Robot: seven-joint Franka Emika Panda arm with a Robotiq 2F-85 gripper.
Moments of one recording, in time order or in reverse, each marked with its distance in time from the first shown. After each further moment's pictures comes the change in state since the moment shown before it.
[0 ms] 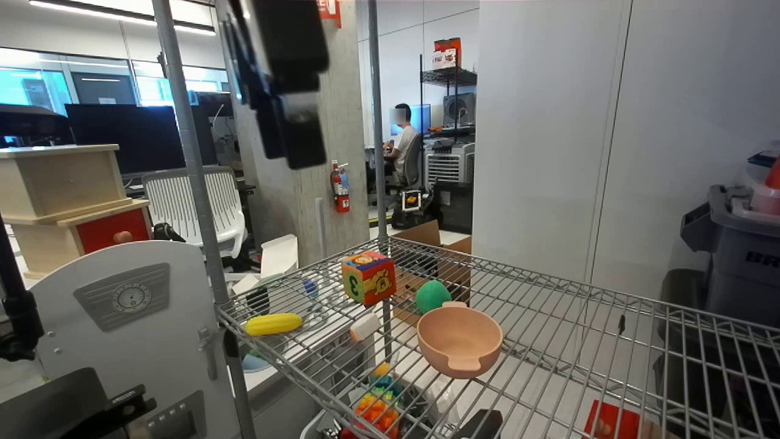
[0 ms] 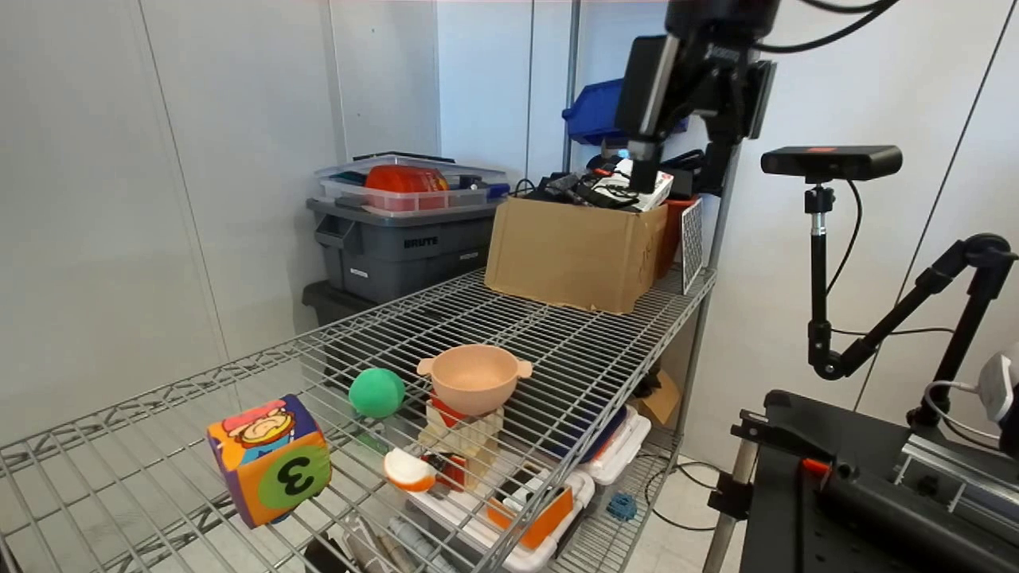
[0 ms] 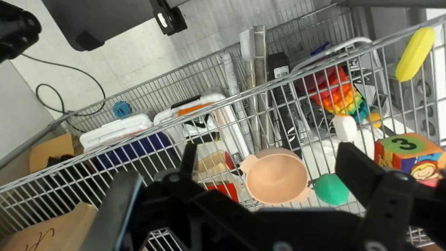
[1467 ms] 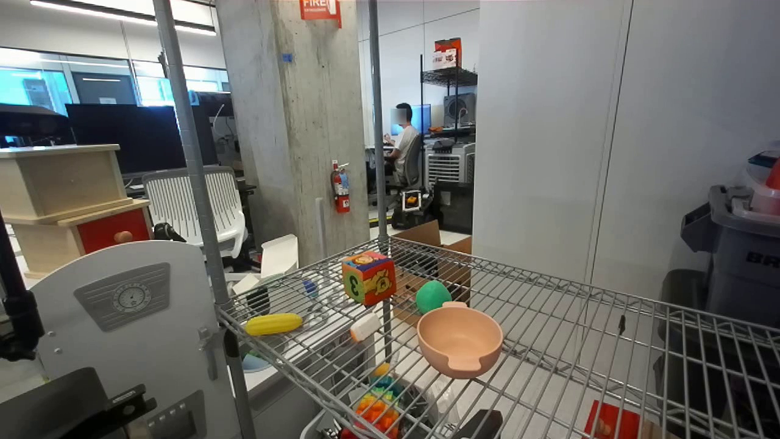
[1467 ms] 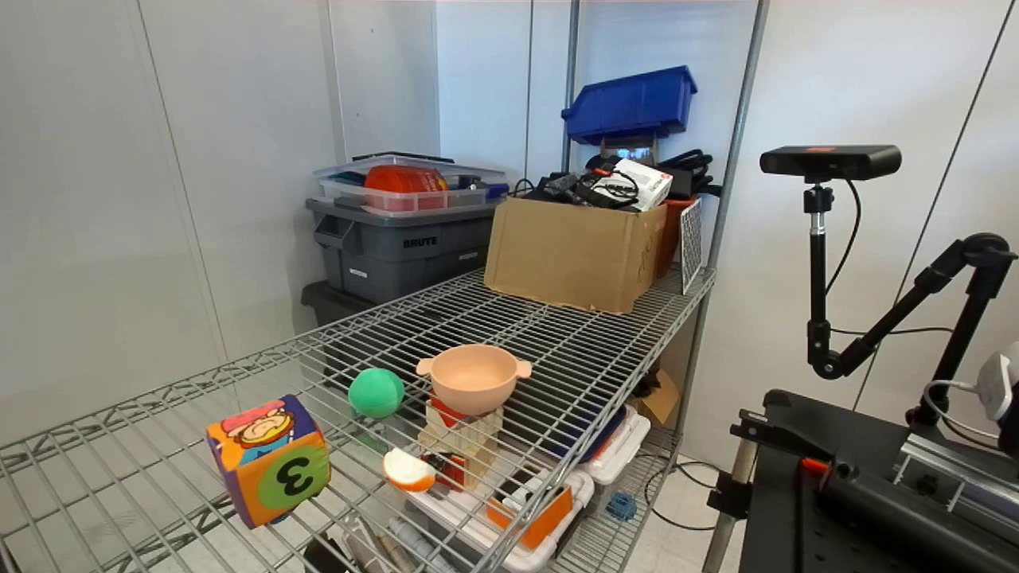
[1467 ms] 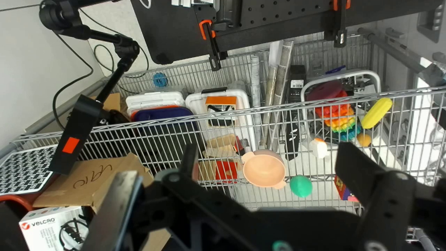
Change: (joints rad) arm 0.065 -0.713 0.137 -0.073 -0.046 -0.566 -0.061
